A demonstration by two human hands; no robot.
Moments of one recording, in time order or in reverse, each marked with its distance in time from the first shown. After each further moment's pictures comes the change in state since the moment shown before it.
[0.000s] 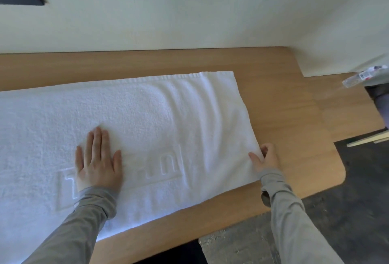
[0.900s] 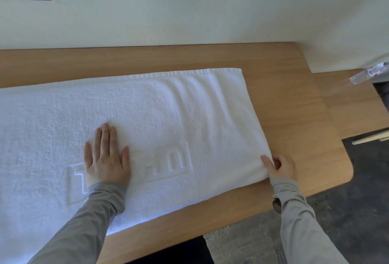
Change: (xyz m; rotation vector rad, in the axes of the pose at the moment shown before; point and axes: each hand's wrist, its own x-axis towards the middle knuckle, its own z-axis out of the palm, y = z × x) left_hand -0.001 0.005 -0.008 0.007 -0.042 -0.006; right_hand -0.010 0.035 -0.001 -0.085 0.145 -0.020
